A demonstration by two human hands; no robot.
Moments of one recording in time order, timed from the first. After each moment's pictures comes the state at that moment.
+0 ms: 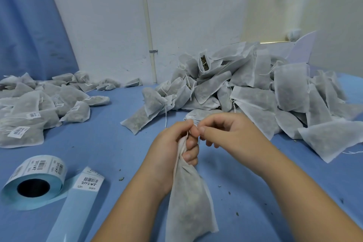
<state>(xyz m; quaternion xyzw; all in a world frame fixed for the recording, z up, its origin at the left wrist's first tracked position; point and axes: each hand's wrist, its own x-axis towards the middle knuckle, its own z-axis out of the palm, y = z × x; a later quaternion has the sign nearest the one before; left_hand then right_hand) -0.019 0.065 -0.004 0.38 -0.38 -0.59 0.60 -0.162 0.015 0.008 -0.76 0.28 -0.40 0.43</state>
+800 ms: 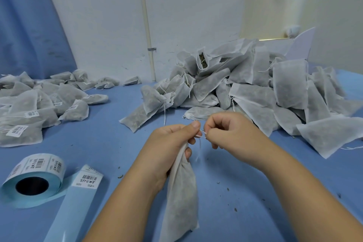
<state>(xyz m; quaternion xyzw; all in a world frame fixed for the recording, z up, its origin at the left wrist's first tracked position) -0.012 0.068 -0.008 0.51 -0.44 -0.47 0.56 -0.167 0.012 0.007 -0.78 0.36 -0.35 0.38</state>
